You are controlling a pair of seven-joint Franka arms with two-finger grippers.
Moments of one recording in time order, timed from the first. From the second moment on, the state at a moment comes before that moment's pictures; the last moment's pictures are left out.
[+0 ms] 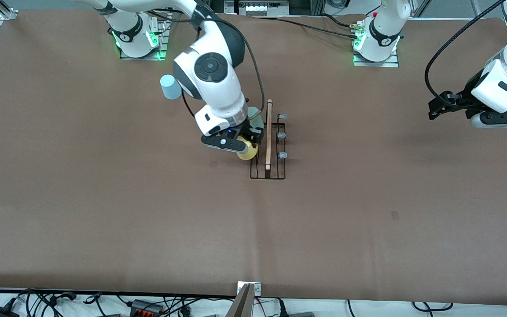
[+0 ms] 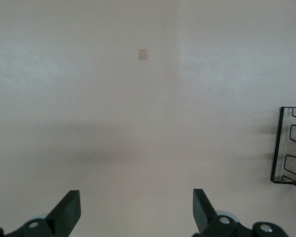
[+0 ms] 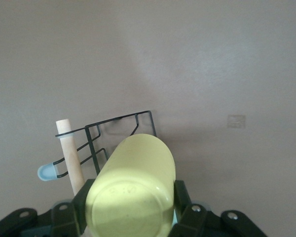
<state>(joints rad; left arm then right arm) 0.13 -0.04 -0.19 -1.75 0.00 1.68 -0.11 0.57 0.56 0.21 -1.49 -0.07 2.20 1.04</state>
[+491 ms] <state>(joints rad) 0.13 -0.04 -0.19 -1.75 0.00 1.68 -0.11 0.59 0.61 0.21 -1.48 -0.08 2.24 1.04</state>
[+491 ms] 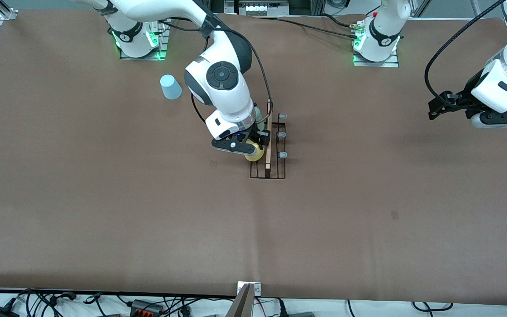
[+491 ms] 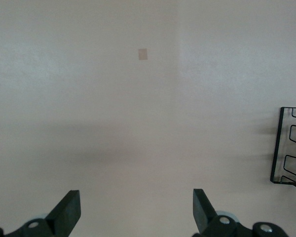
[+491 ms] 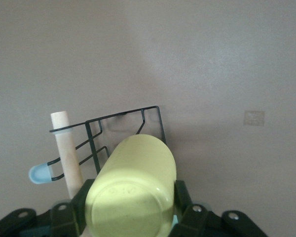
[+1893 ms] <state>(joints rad) 0.13 -0.04 -0.19 -1.74 0.00 1.68 -0.11 -0.20 0.01 0.15 -1.55 -0.04 1.63 0.20</state>
